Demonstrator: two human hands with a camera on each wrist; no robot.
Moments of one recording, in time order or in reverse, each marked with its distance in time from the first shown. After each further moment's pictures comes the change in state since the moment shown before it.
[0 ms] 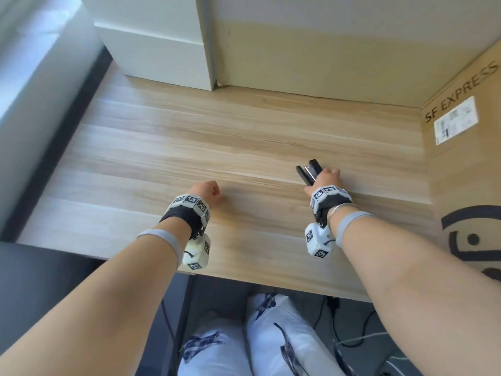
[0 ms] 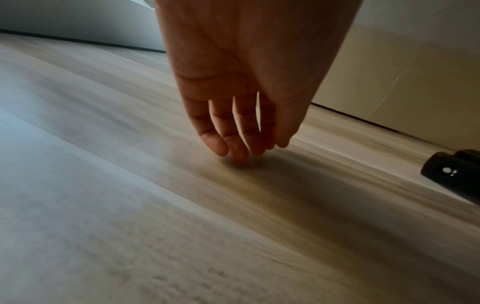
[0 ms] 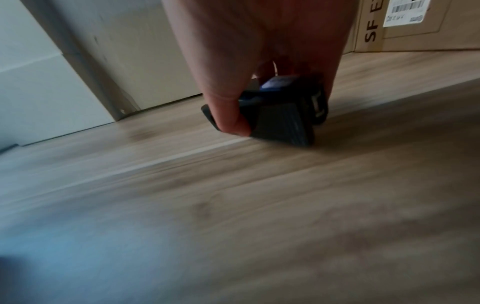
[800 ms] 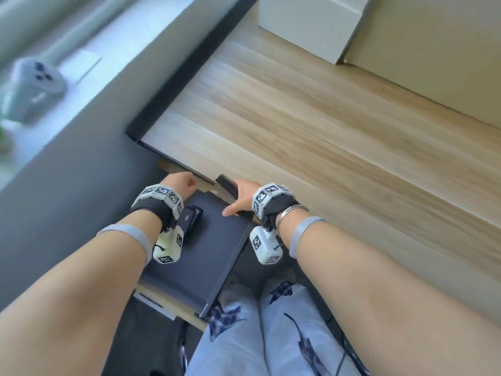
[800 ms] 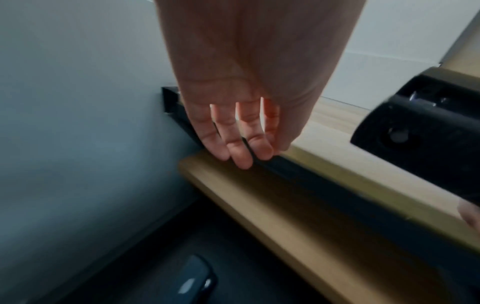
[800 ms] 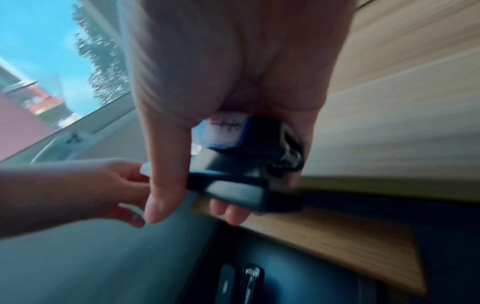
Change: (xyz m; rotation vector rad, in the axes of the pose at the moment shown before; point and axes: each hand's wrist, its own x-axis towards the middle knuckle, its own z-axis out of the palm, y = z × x) left_hand -0.138 -0.292 -0.012 -0.119 0.136 -0.247; right_hand -0.260 -0.207 0.189 -0.257 -0.645 -0.824
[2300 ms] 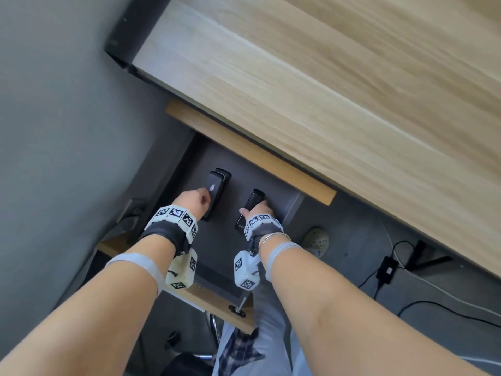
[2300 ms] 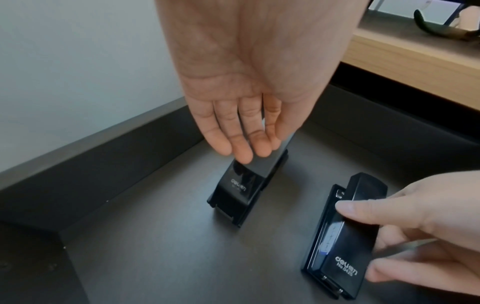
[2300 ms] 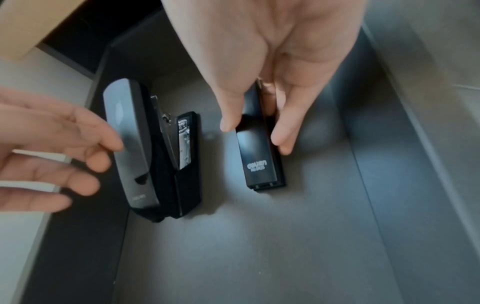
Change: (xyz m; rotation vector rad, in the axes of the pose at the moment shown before) left_hand 0.057 -0.127 0.152 -0.031 -0.232 -0.117; right_hand 0.151 0.034 0.198 0.538 0.001 0.767
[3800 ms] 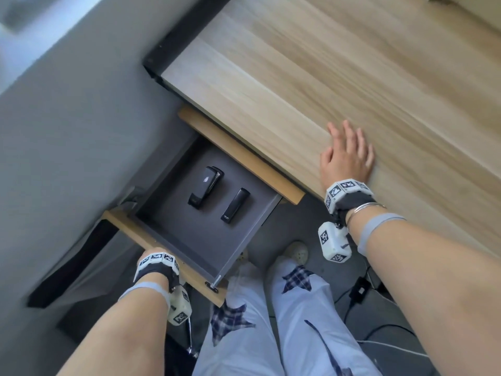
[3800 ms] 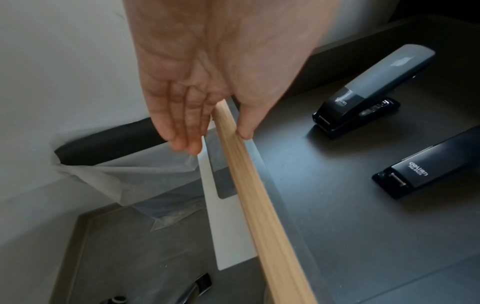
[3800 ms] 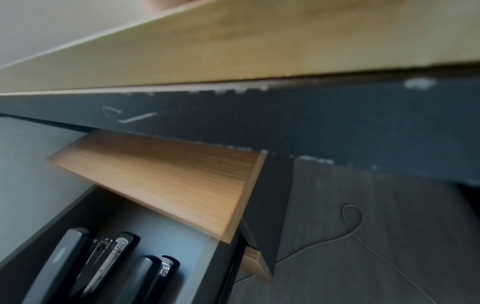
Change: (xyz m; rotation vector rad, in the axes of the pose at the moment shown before) left_hand -0.153 -0.013 0.047 0.304 -0.445 -0.492; right_hand -0.065 0.045 -0.214 -0.421 1.116 -0.774
